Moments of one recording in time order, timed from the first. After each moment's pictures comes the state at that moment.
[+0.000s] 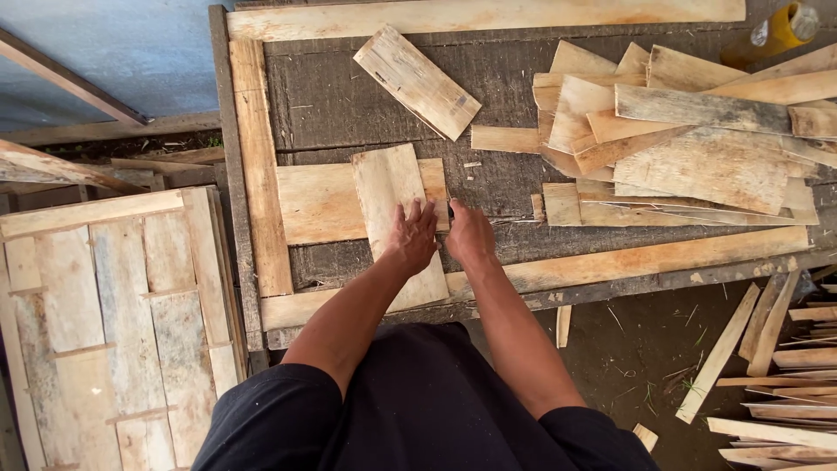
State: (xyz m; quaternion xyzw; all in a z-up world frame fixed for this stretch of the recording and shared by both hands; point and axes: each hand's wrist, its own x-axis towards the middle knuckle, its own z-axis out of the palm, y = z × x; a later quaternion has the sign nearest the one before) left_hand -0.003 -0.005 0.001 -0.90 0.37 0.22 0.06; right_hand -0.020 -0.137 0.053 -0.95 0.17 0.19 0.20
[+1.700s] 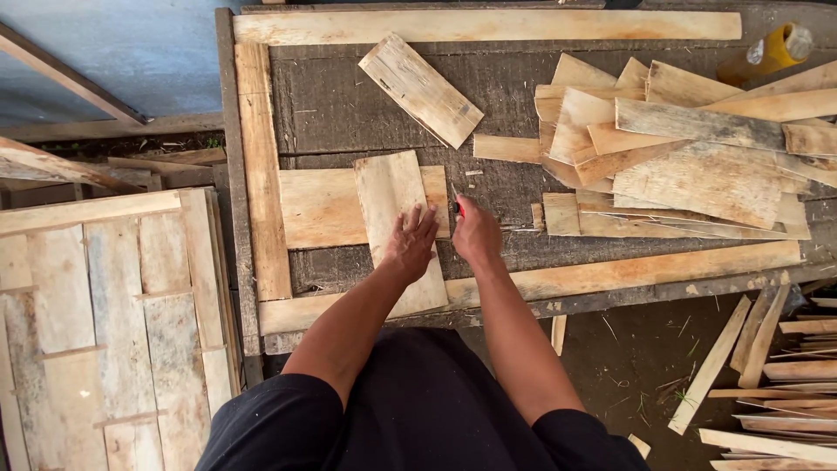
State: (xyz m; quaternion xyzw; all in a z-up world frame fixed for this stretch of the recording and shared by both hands) left_hand -0.004 0.001 -0.001 -0.90 0.36 0.25 0.04; right_hand -0.013 -0.157 0.026 -0.96 0.15 0.08 0.21
